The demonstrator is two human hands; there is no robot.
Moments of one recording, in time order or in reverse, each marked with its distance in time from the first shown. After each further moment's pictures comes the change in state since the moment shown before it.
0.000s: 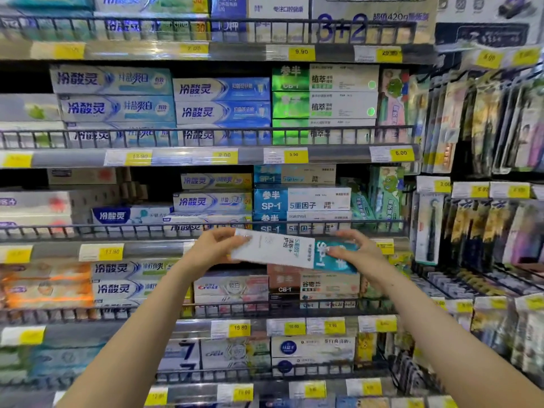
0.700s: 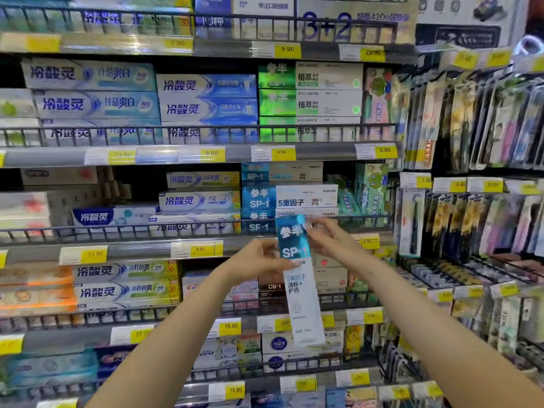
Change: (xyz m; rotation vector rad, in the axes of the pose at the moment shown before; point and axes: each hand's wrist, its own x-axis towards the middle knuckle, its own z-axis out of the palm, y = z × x) left_hand 0.012 0.003 0.080 0.117 -0.330 -0.038; right_hand -0.006 -0.027 0.016 0.012 -0.194 -0.044
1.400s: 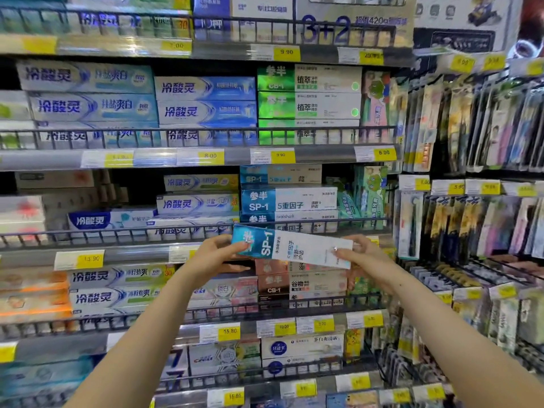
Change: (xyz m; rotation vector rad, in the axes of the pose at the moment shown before) left_hand -0.014 -0.027 -0.057 -0.307 0.277 -0.024; right_hand -0.017 0.031 -0.040 0.178 0.145 0.164
